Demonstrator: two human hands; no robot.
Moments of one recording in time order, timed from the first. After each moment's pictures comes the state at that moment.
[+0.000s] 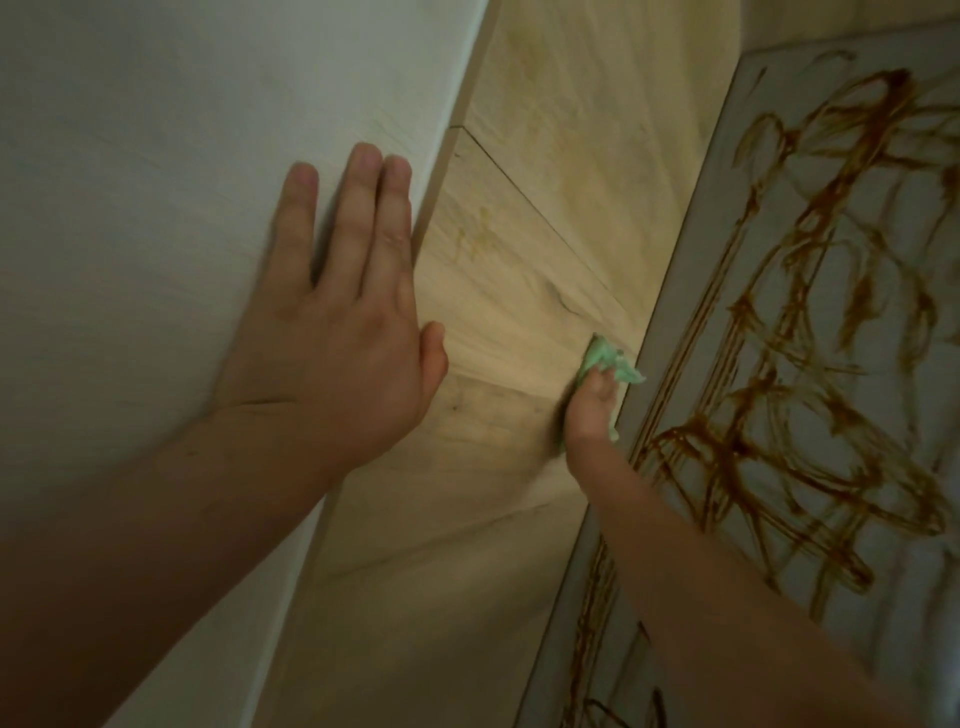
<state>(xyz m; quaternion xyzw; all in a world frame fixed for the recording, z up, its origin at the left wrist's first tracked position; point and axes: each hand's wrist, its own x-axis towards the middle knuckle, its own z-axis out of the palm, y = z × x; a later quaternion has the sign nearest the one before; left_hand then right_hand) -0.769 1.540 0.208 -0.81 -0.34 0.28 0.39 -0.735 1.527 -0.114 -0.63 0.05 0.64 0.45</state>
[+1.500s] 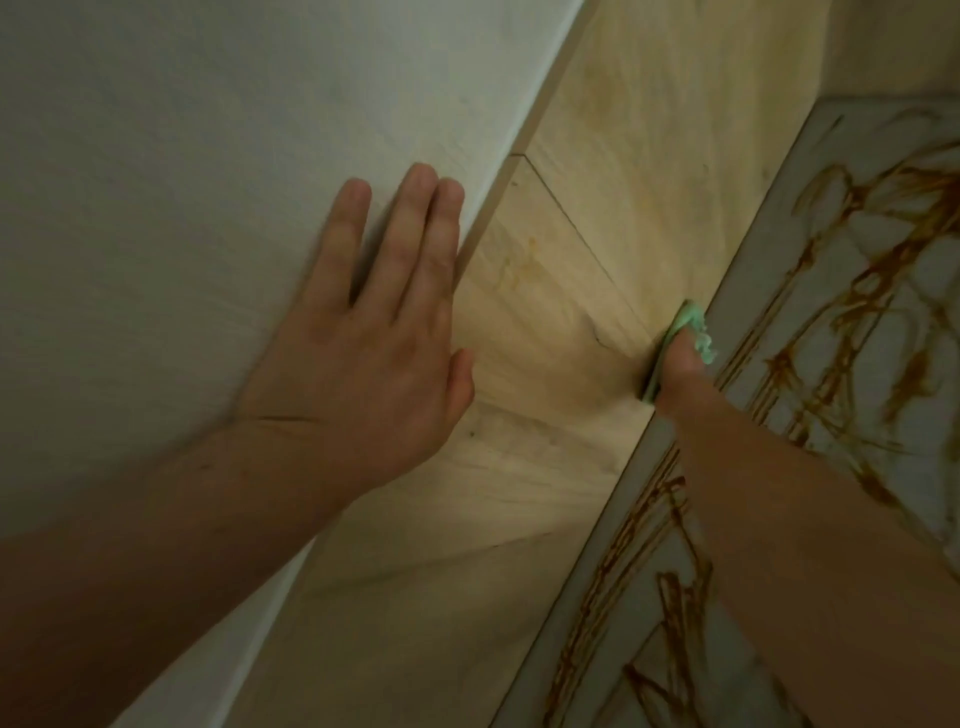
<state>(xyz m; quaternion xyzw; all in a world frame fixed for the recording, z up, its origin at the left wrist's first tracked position) -0.774 1.544 0.204 -0.80 -0.35 0.28 0.39 -0.631 1.621 -0.169 -0.57 0.14 0.66 0.47</state>
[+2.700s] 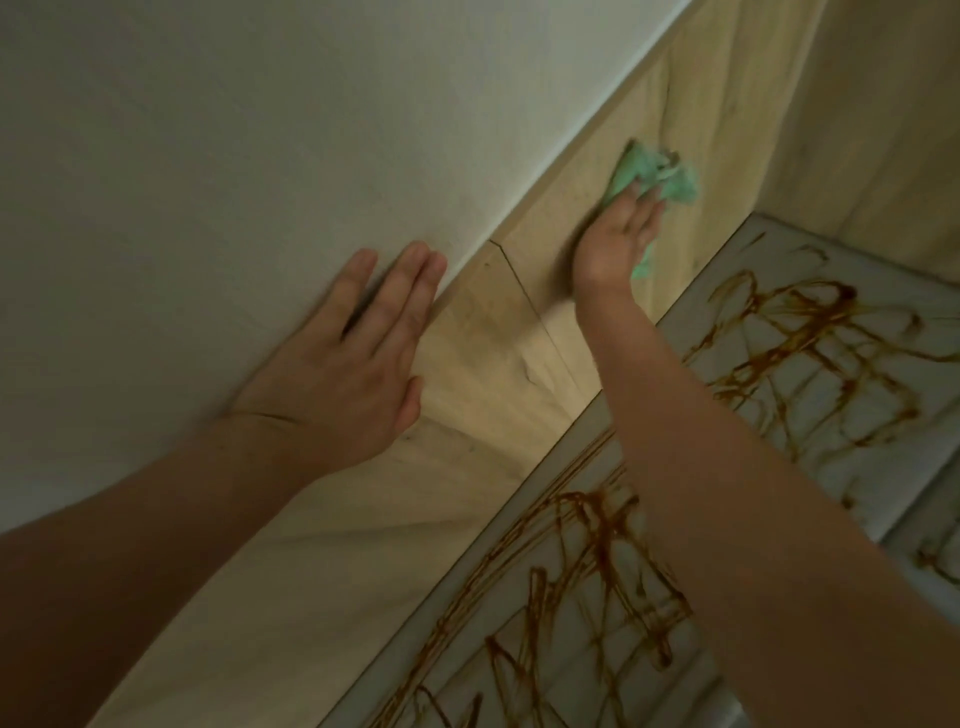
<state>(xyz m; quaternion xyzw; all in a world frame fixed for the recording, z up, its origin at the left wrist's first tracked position) -0.771 1.545 0.207 -0.82 -0.35 0.25 0.38 -0.586 1.702 0.059 -0.63 -0.19 0.51 0.56</state>
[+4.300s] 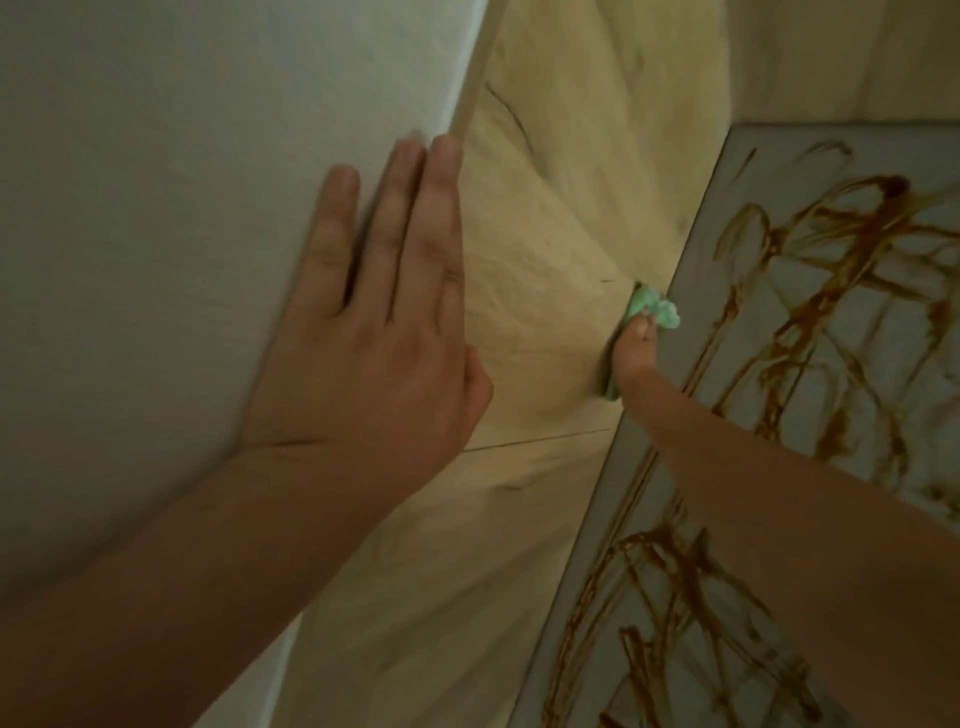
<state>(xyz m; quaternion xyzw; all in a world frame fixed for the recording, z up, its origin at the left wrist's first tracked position) -0.614 1.704 0.203 -0.83 -0.37 0.27 0.32 -0.546 1.728 -0.160 -0.63 0.00 0.65 0.43</state>
